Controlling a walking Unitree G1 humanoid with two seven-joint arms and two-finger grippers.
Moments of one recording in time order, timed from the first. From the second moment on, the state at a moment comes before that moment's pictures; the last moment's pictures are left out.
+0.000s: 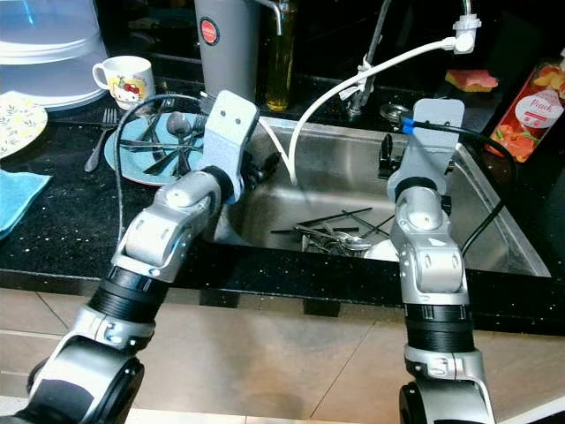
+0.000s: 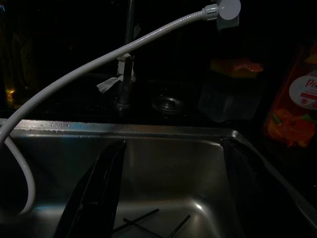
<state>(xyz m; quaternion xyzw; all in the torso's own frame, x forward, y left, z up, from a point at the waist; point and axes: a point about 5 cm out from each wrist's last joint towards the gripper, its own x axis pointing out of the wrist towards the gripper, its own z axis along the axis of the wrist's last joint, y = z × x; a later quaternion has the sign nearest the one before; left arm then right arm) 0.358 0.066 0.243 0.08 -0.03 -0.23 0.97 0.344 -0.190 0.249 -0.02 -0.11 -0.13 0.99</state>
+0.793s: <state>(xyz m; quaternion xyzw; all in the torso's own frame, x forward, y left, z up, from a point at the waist) 0.375 0.146 0.261 0.14 -0.01 0.03 0.99 0.344 -0.163 0.252 0.00 -0.14 -0.05 0.99</state>
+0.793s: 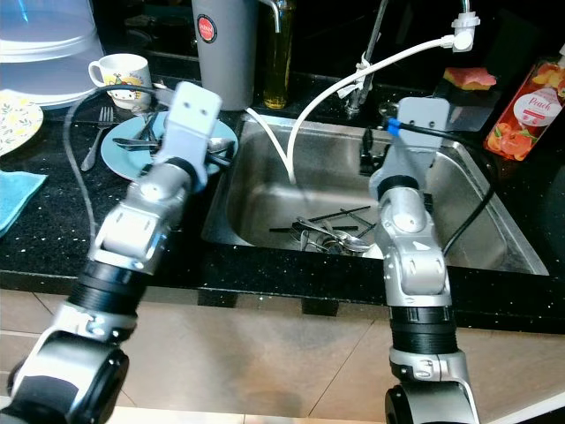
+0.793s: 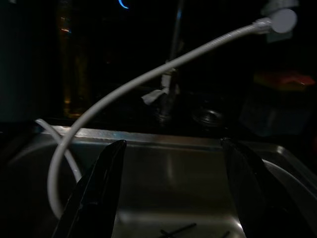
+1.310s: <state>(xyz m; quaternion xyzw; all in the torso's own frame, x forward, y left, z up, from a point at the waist) 0.390 0.192 0.254 -0.14 0.06 0.19 0.97 0.342 -0.141 0.256 0.00 -0.16 0.02 0.99</state>
